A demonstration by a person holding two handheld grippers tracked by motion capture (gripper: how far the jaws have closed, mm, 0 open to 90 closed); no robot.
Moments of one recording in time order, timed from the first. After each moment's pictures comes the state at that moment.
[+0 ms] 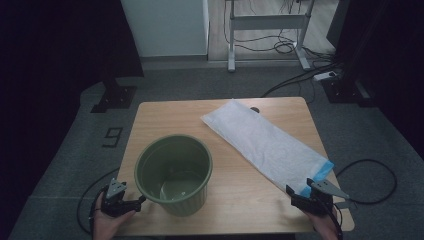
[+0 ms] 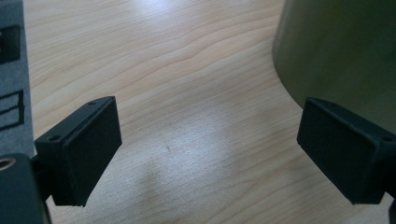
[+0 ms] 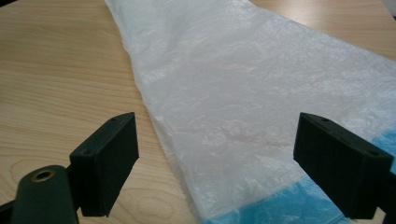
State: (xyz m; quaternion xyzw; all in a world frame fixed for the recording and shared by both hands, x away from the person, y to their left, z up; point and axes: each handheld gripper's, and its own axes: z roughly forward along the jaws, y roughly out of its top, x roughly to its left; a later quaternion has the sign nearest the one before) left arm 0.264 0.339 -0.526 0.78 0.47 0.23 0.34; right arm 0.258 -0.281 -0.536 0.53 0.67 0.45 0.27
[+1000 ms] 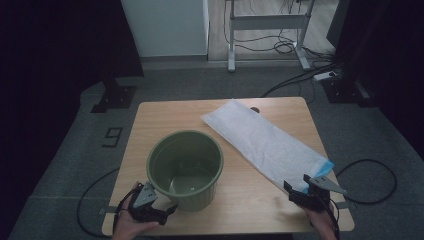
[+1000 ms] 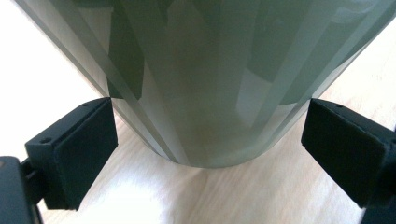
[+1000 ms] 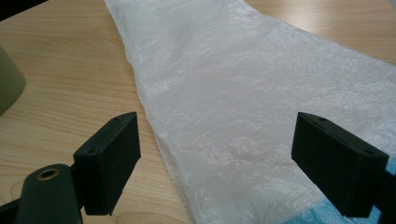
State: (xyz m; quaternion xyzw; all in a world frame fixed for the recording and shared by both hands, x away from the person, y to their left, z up) left arm 0.254 0.245 -0.497 0.85 0.29 0.17 0.40; right arm 0.268 -0.276 -0.534 0.53 0.67 0.46 0.26
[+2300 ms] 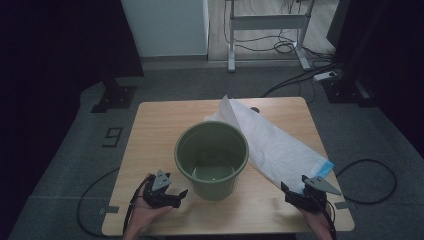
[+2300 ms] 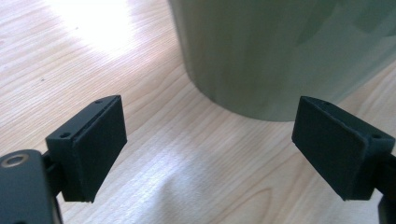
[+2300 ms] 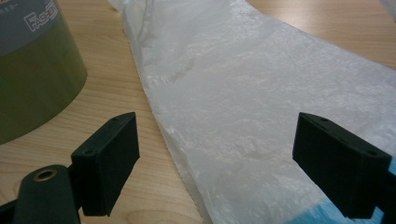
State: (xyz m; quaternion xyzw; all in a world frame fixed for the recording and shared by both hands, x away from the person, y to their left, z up) left arm 0.290 0.219 -0.509 0.84 0.35 0.19 0.37; right arm 0.266 -0.261 -0.529 0.53 0.68 0.44 0.27
